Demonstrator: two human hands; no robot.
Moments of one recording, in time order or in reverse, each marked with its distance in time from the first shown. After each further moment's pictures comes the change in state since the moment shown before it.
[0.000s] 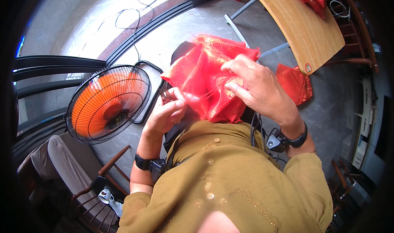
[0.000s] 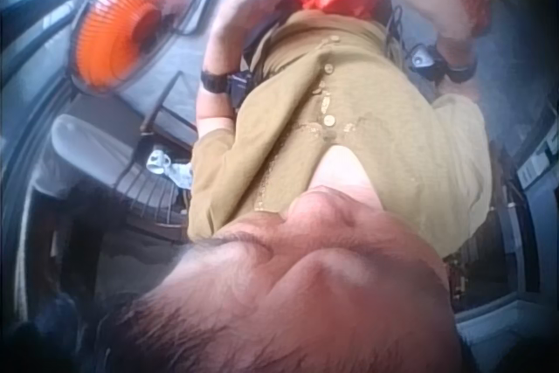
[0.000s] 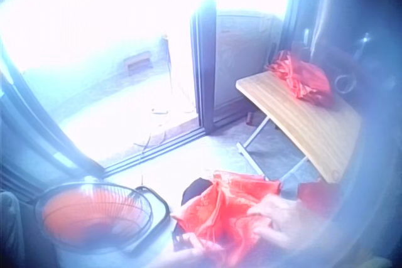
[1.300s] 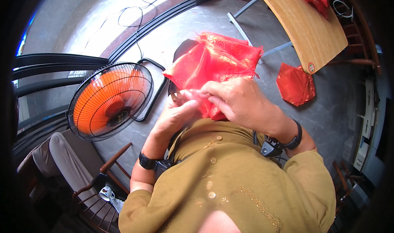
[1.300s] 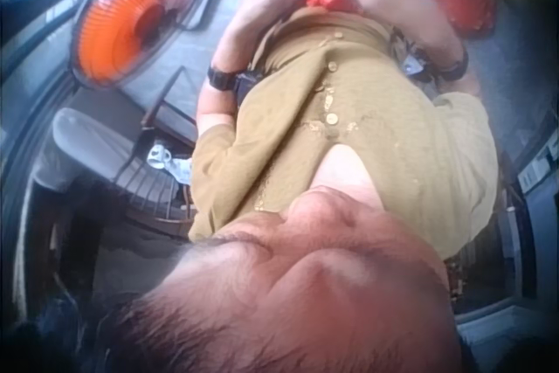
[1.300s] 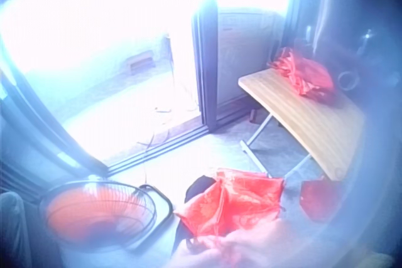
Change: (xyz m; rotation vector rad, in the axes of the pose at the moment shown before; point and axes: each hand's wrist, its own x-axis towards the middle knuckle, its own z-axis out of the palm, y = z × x) left_hand 0.001 -0.024 0.003 0.242 0.147 0.008; right_hand 0.001 -0.024 0.024 0.191 -0.107 -0.111
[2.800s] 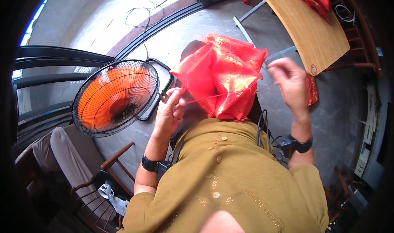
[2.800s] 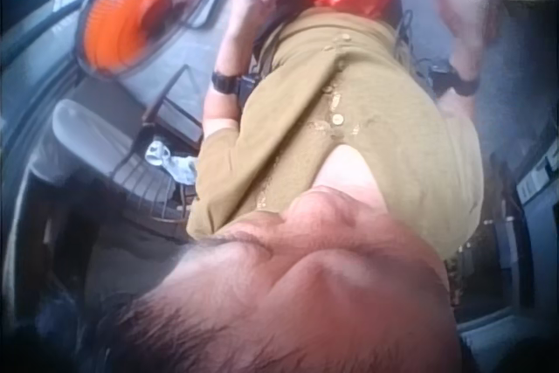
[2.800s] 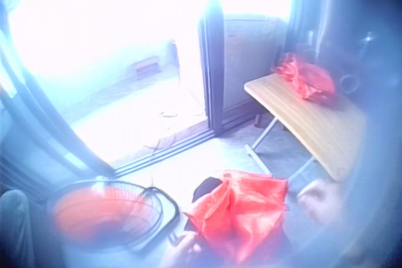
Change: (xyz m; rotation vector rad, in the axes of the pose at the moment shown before) left_hand -0.024 -0.005 -0.024 -0.051 0.475 -0.042; right_hand -0.056 0.077 -0.032 0.297 0.520 0.325
